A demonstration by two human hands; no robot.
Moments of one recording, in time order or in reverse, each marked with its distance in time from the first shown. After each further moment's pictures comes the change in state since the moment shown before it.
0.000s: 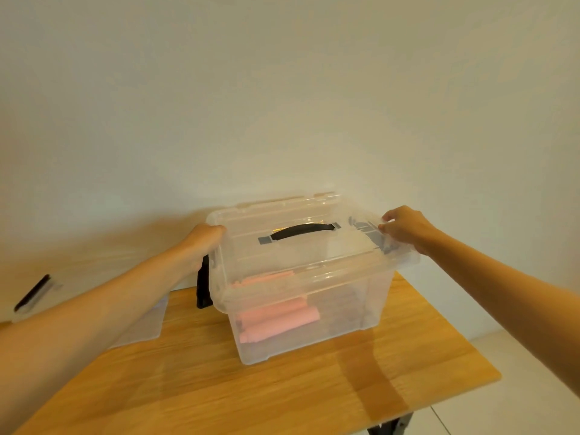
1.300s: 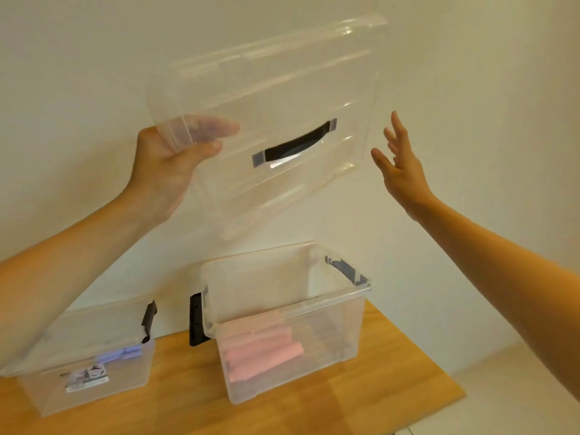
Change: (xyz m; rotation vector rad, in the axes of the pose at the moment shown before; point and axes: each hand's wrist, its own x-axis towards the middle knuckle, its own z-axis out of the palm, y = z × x) left_hand -0.155 0.154 -0.089 -0.448 -0.084 1.228; right_hand -0.031 -0.064 -0.138 0.442 0.512 -0.671
